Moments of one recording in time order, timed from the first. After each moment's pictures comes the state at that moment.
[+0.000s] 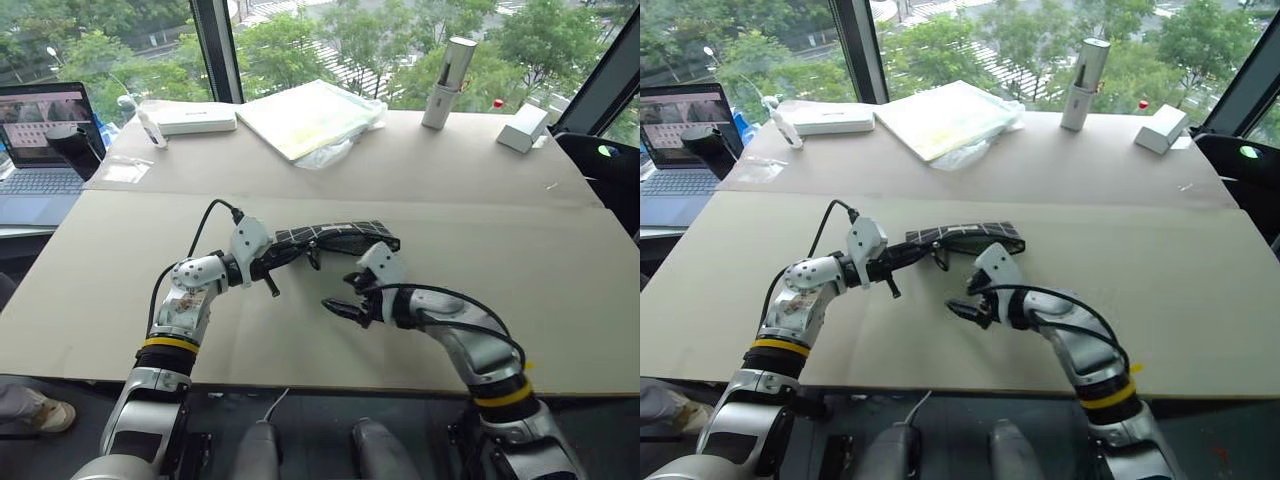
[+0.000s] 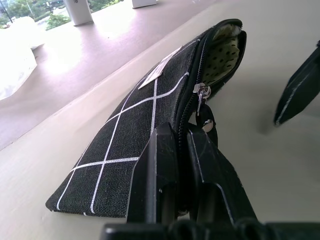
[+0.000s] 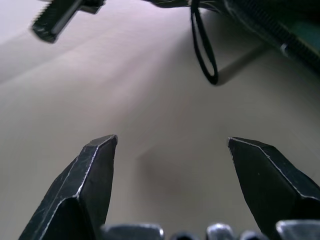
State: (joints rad) left arm -0.58 0.39 -0.05 0.41 -0.16 -0.04 -0.95; right arm -0.47 -0.28 0.26 -0.15 0.17 0.78 0.59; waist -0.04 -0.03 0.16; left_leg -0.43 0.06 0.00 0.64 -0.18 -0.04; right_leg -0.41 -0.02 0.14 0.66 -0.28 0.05
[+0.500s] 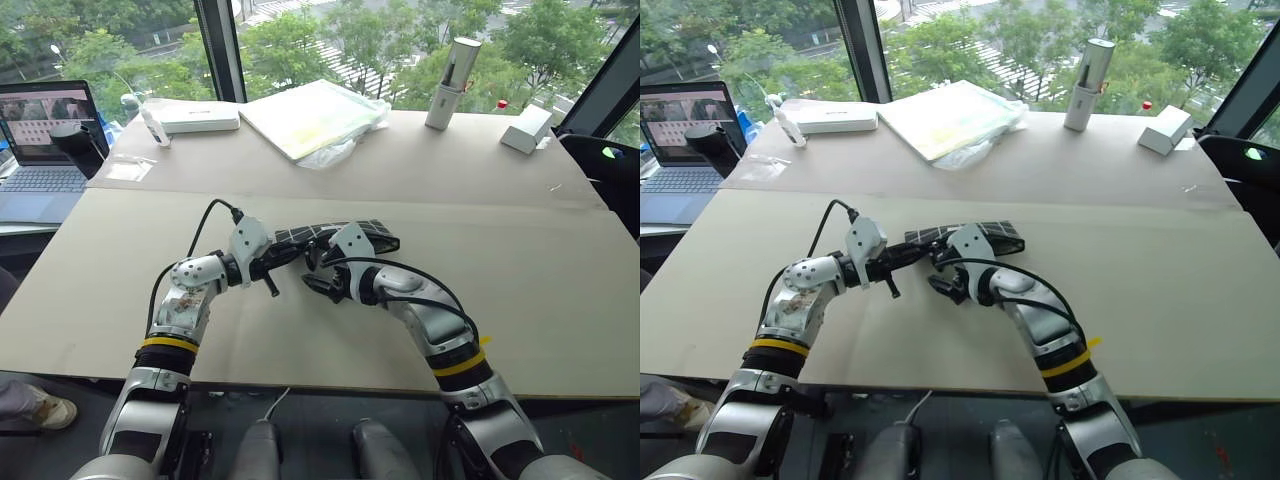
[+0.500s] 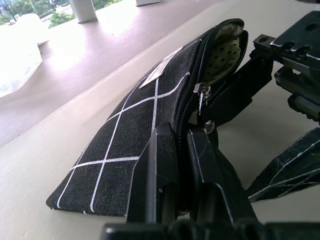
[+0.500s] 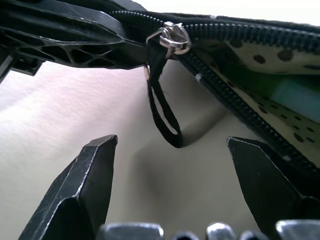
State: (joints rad) left arm -0.58 0.38 -0.05 0.41 -0.16 -0.03 -0.95; right arm -0.60 -0.17 0.26 0.02 0.13 0.75 0.49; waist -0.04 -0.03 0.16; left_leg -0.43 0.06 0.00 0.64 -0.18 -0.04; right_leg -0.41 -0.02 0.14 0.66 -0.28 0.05
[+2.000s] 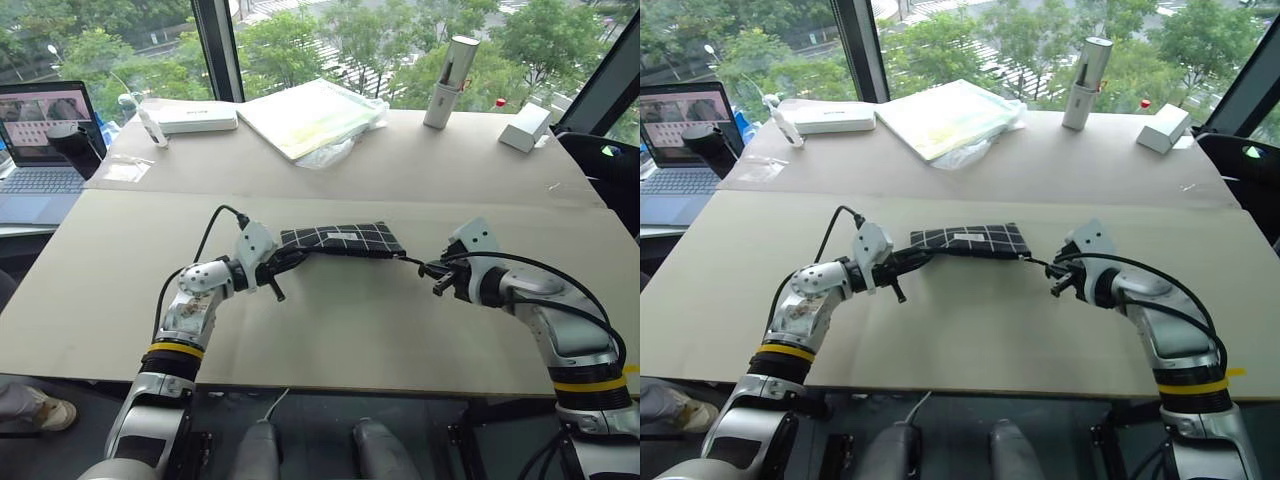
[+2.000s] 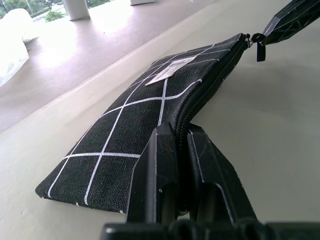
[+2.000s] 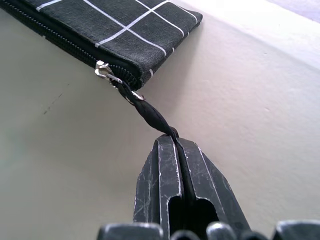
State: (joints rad) left arm -0.55 0.36 -0.06 0.38 -0.16 -0.02 -0.93; right arm -0.41 -0.64 -0.01 -0.09 0.23 0.81 0.62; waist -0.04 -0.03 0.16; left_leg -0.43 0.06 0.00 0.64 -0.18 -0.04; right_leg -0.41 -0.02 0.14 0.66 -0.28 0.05
